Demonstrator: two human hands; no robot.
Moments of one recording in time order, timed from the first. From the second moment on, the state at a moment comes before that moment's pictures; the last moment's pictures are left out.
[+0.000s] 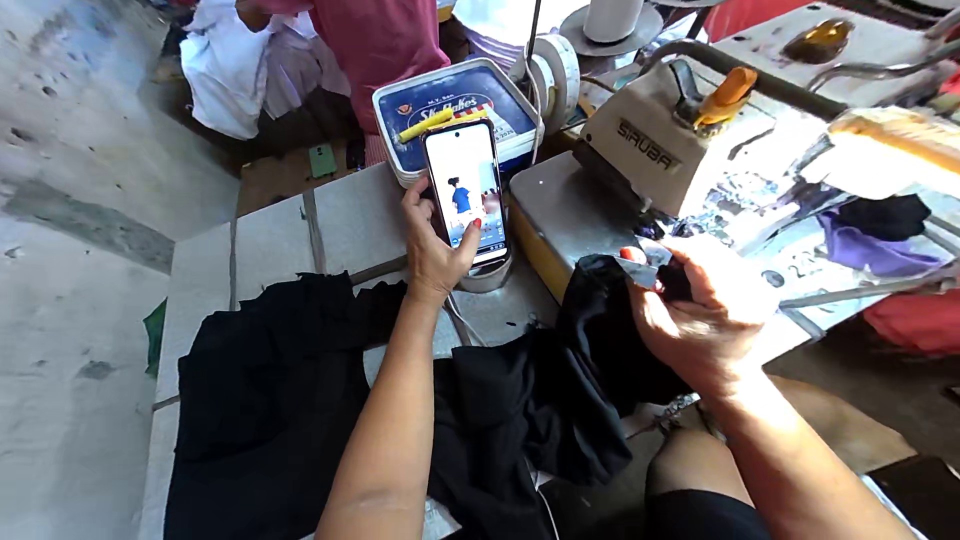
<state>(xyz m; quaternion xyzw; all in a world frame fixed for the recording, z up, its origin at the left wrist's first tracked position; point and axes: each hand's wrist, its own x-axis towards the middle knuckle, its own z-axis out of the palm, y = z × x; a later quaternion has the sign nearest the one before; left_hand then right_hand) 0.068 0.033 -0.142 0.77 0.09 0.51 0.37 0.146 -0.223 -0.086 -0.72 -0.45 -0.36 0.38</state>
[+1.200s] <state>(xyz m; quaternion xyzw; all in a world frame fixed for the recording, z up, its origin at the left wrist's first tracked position) 0.070 0.032 -0.139 0.76 0.09 0.51 0.40 0.147 -0.224 -0.086 -0.72 -0.46 -0.37 0.37</state>
